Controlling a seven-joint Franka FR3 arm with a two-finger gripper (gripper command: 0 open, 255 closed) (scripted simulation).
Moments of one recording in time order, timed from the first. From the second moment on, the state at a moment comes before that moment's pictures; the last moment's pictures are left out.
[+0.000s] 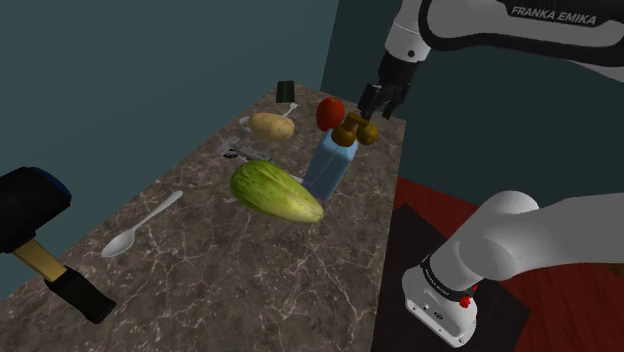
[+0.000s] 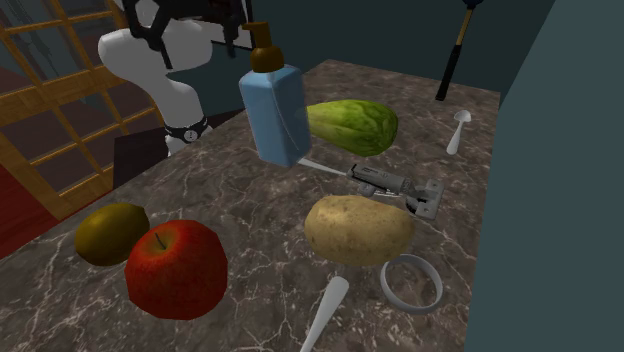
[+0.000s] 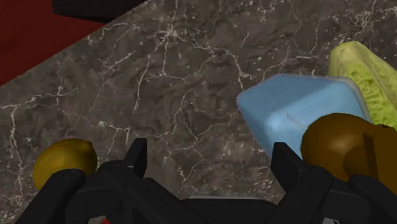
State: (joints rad) arm 0.07 -0.63 0.05 -2.34 0.04 1.72 0.10
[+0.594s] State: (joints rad) arm 0.11 -0.40 0.16 -2.29 0.08 2.09 0.21
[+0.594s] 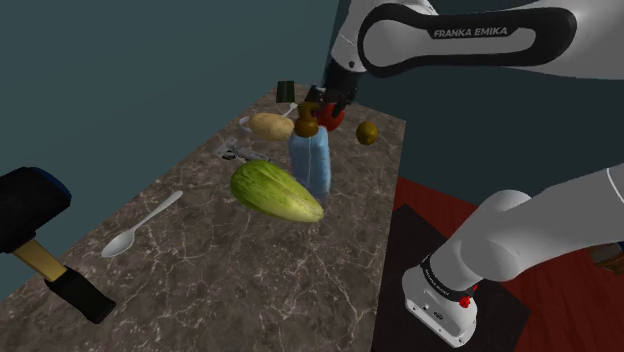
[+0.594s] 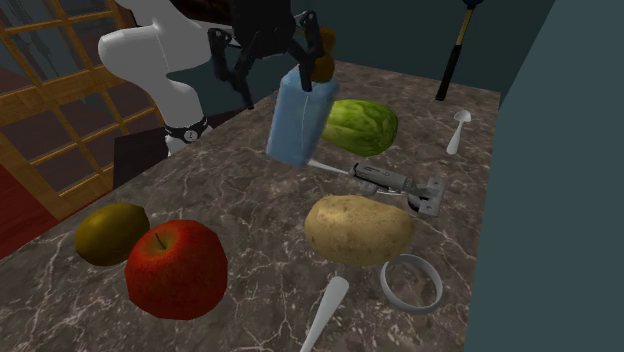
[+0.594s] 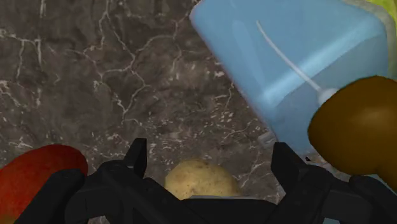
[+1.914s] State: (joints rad) arm 0.18 0.19 0.27 -1.98 -0.06 2.28 0.44
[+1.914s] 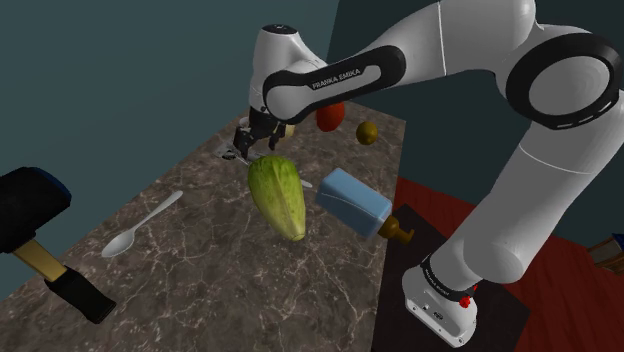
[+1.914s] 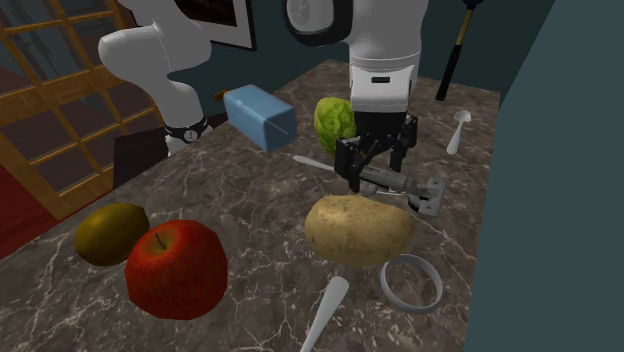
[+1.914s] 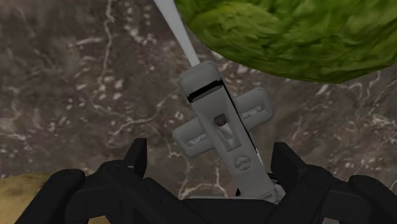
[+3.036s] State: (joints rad) arm 0.18 0.22 0.27 -2.00 -0.07 2.32 0.45
